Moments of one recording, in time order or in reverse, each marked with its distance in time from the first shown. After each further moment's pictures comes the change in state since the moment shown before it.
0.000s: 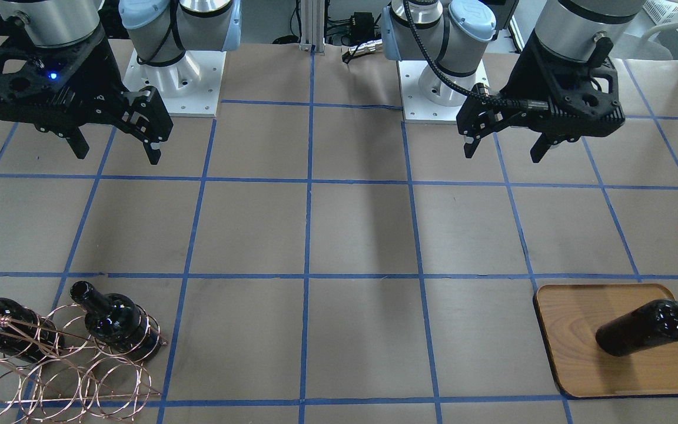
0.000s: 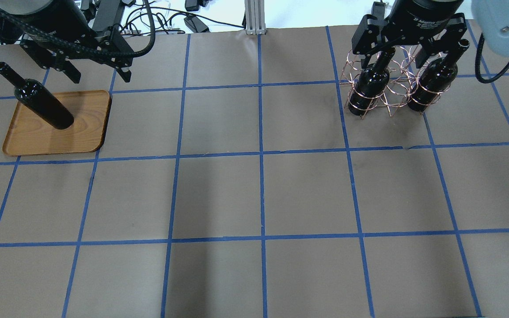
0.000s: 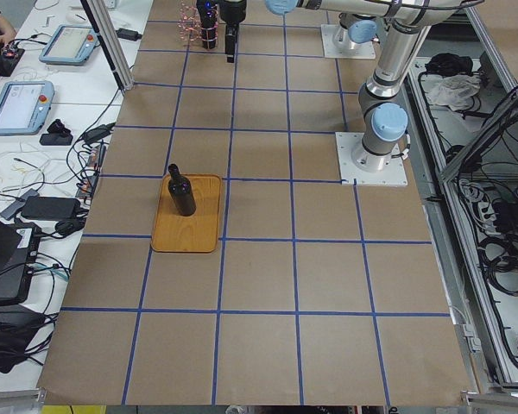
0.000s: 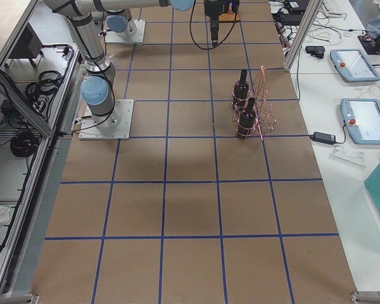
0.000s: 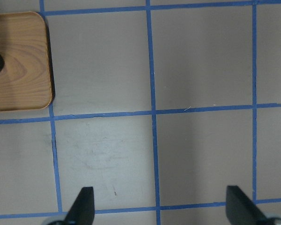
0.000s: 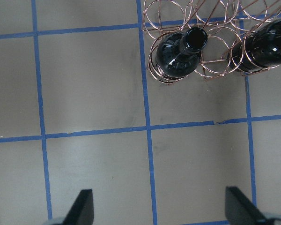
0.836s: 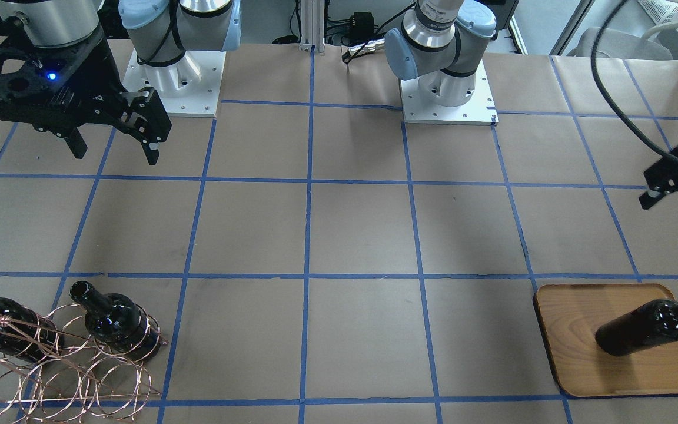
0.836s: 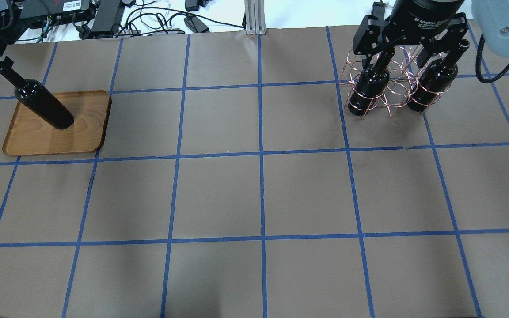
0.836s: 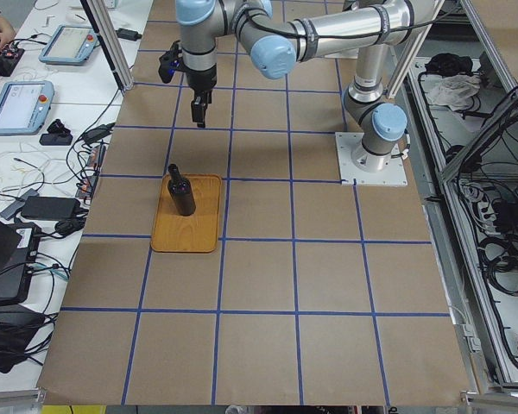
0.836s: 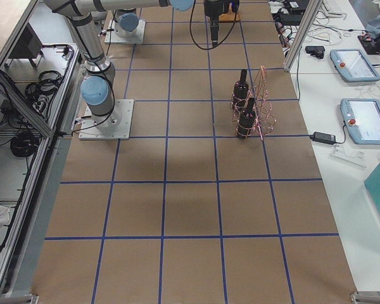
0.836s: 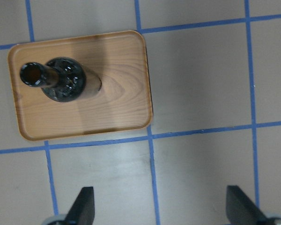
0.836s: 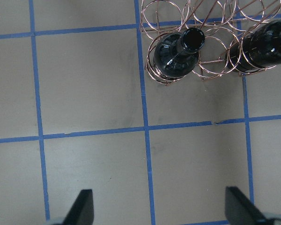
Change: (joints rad) left arm 0.332 -0.108 0.099 0.001 -0.006 0.378; right arm 0.000 0.000 0.000 0.000 -0.008 0.000
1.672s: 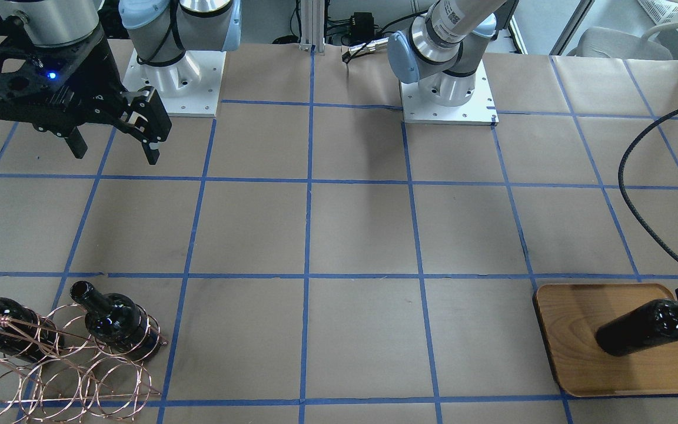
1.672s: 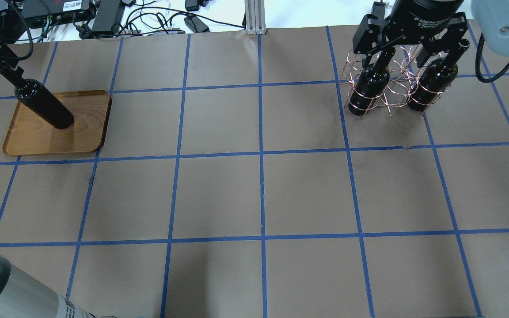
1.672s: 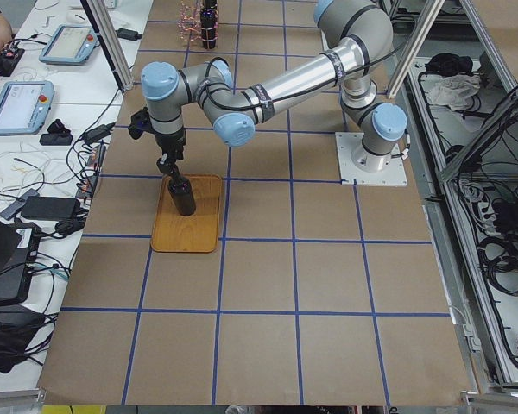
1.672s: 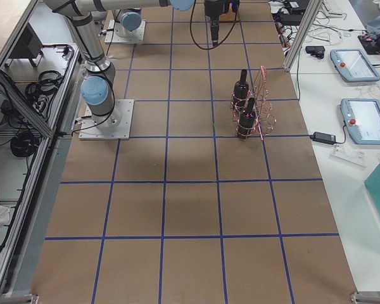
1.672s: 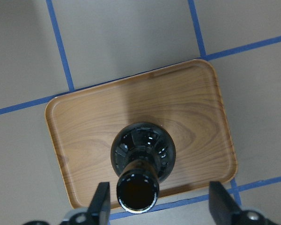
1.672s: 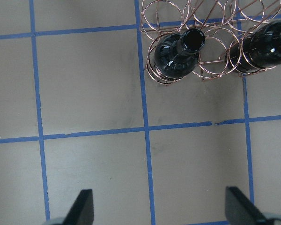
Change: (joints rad) left arm 0.137 -0.312 0.111 0.250 -0.001 0.297; right arm 0.000 0.000 0.000 -0.001 0.000 0.000
